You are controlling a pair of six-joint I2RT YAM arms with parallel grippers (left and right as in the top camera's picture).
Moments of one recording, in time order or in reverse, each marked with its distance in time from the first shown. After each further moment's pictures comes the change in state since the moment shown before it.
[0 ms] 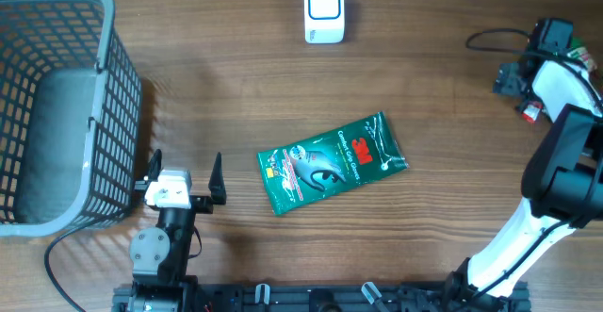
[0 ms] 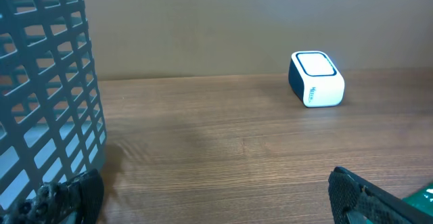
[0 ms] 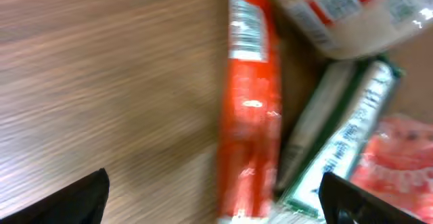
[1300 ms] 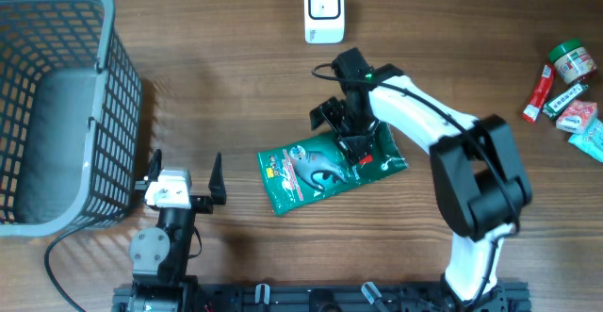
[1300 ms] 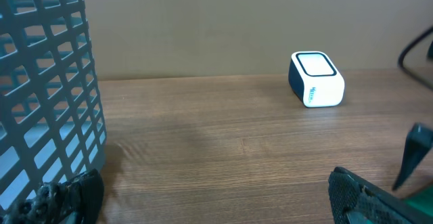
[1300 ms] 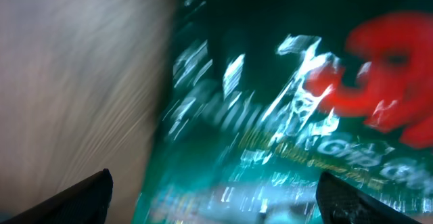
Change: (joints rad) left arm 0.000 0.000 0.000 0.000 0.000 0.000; right arm 0.783 -0.029 -0.093 -0.301 -0.717 1.396
